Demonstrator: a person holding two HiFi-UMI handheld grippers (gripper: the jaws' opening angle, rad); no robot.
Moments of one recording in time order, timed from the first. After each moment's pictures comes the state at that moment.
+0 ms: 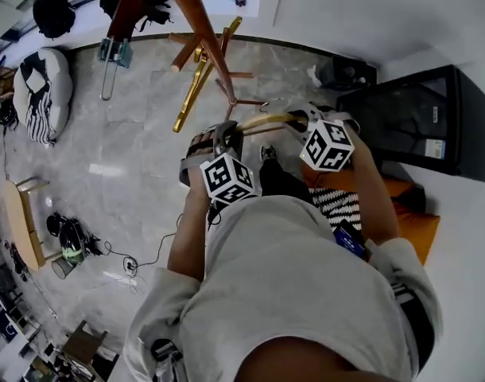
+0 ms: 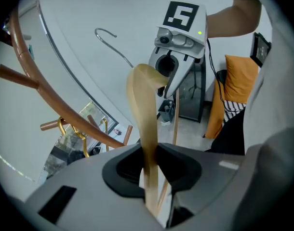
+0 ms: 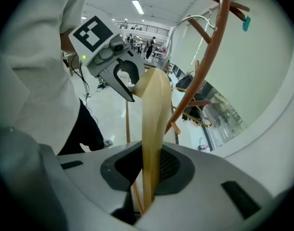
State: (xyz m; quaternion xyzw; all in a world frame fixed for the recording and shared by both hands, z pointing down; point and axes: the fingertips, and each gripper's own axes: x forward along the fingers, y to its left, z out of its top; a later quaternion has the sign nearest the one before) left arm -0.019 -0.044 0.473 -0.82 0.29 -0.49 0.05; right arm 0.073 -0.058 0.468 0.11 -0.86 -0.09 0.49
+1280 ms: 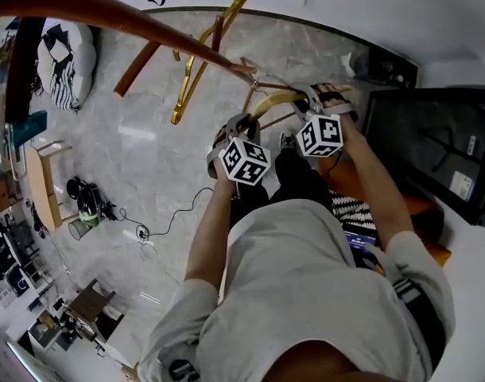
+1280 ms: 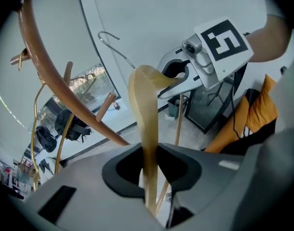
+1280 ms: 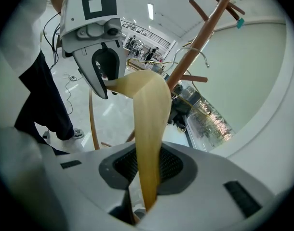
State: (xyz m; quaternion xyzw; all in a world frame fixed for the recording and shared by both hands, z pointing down) left arm 0.013 -0.072 0.608 -0.77 0.40 -0.48 -0.14; right arm 0.089 -0.144 0.597 0.17 -0.86 -0.22 0.43
